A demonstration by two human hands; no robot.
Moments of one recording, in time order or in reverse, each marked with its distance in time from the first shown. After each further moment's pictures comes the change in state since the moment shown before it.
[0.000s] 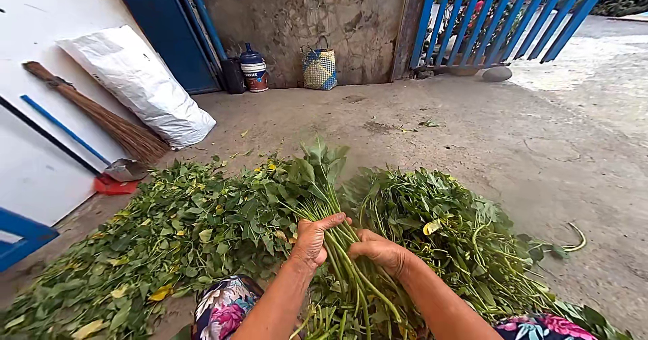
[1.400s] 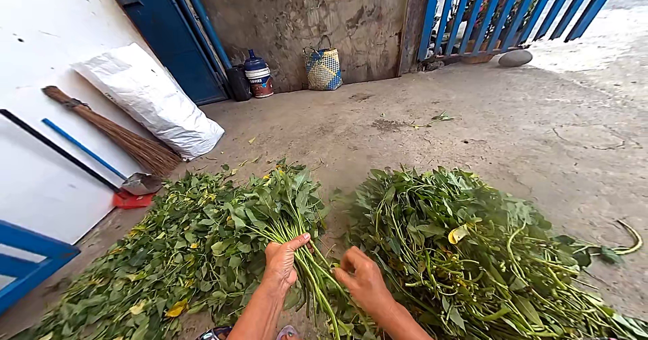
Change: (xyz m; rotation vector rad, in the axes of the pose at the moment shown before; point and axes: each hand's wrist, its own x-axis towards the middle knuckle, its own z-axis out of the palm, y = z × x) left_hand 0.032 0.029 -0.085 0.225 0.371 0.048; right_hand 0.054 0.069 0.047 -0.676 0.609 -0.280
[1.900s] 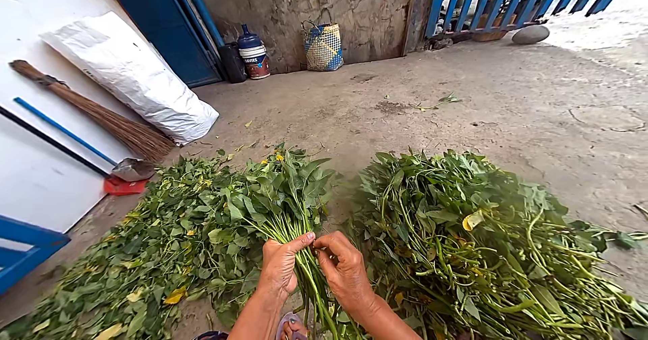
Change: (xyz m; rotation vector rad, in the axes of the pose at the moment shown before) left_hand -0.013 -0.007 -0.015 0.030 -0.013 0.016; right_hand 0.018 -0.018 0.066 0.259 0.300 -0.271
